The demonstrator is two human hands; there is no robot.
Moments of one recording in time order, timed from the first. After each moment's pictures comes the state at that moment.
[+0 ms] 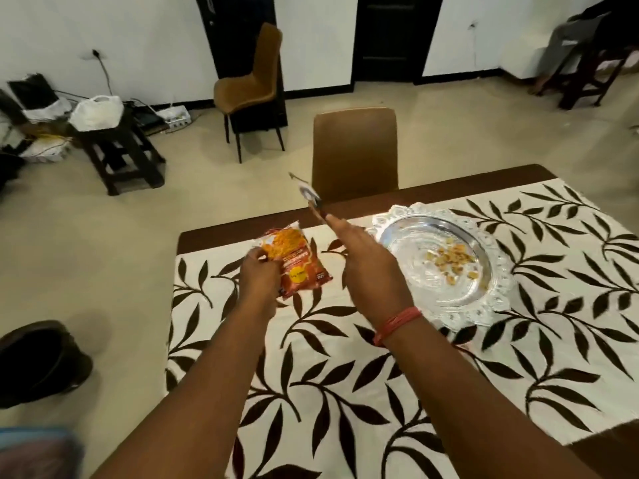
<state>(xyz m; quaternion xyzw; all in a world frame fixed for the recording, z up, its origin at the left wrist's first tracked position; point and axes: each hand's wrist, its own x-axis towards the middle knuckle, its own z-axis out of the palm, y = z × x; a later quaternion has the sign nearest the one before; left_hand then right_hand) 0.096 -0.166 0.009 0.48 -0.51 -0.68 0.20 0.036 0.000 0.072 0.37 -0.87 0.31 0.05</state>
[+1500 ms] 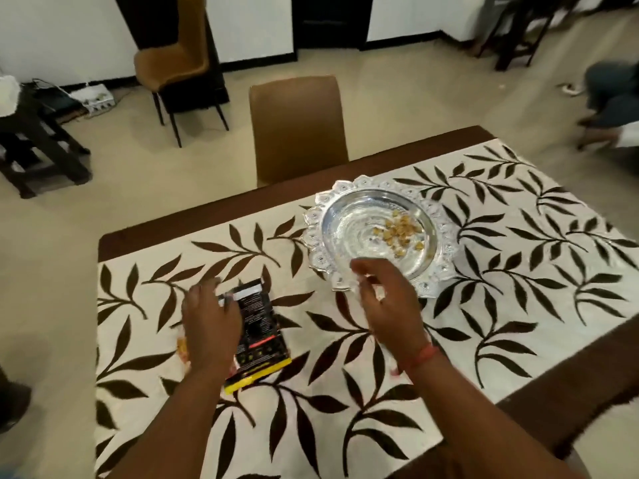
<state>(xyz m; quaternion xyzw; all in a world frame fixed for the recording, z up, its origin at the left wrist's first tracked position) 0.132 -0.132 -0.068 0.41 -0.86 -0.25 0.20 0.016 0.108 -0.010 0.27 -0.82 0.50 0.04</state>
